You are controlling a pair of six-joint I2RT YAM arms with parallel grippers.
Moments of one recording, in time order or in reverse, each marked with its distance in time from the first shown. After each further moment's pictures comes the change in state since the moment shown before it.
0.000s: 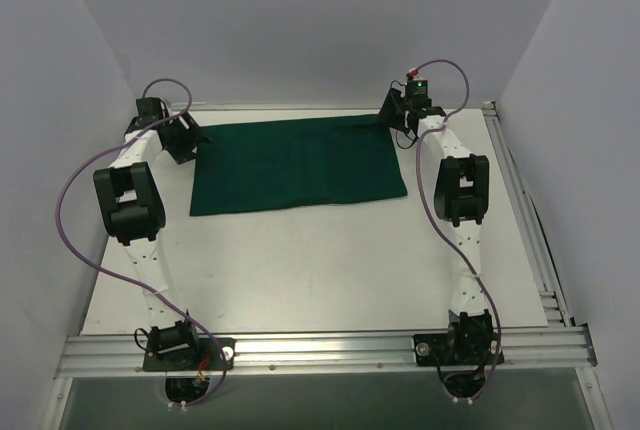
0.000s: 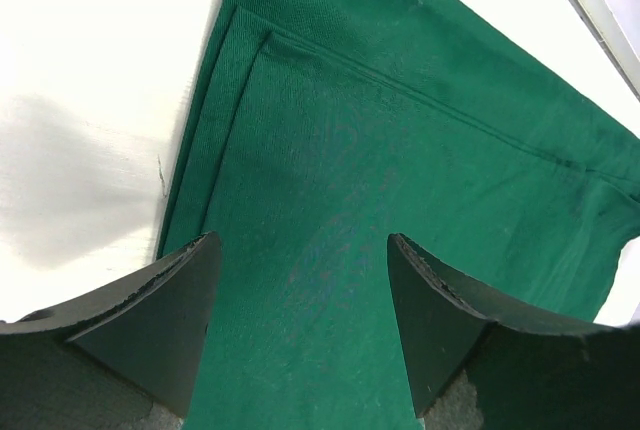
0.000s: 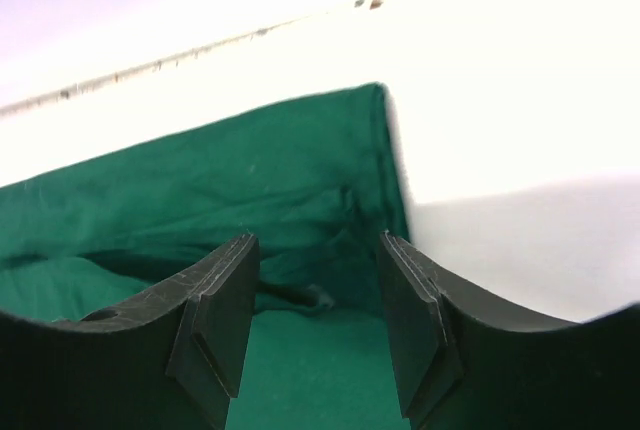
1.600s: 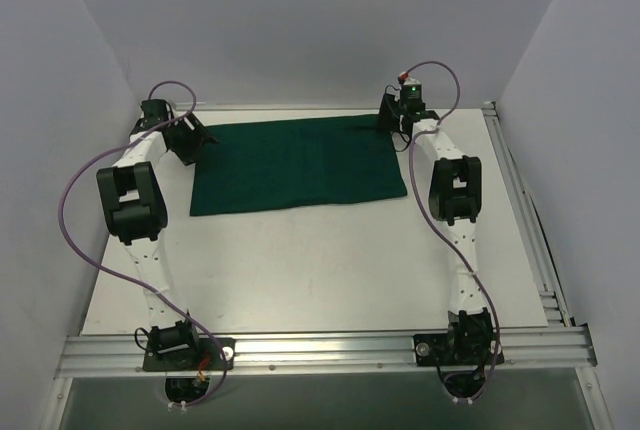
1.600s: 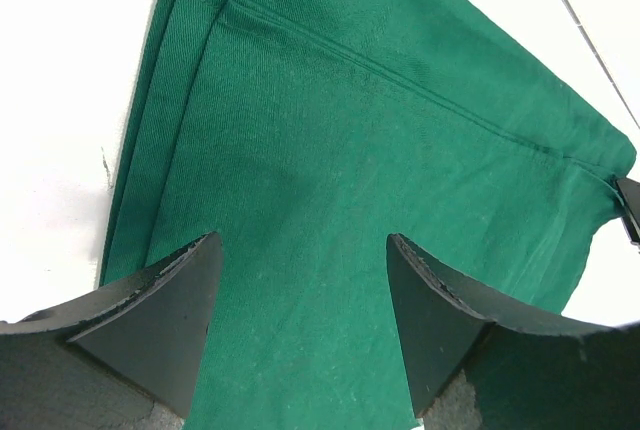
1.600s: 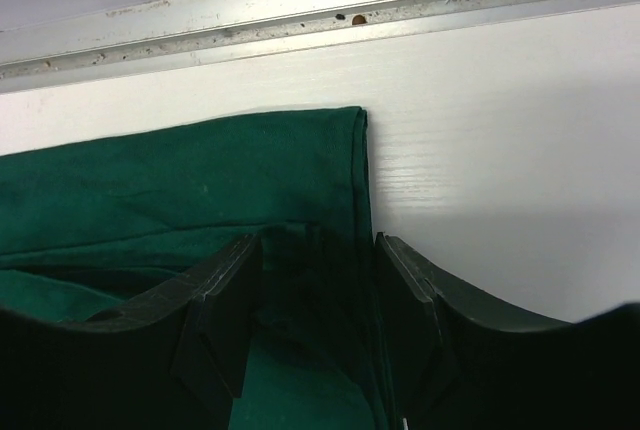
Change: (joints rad) left arm -0.021 0.000 -0.029 0.028 0.039 -0.052; right arm 0.011 0.090 0.070 0.039 0.045 -0.144
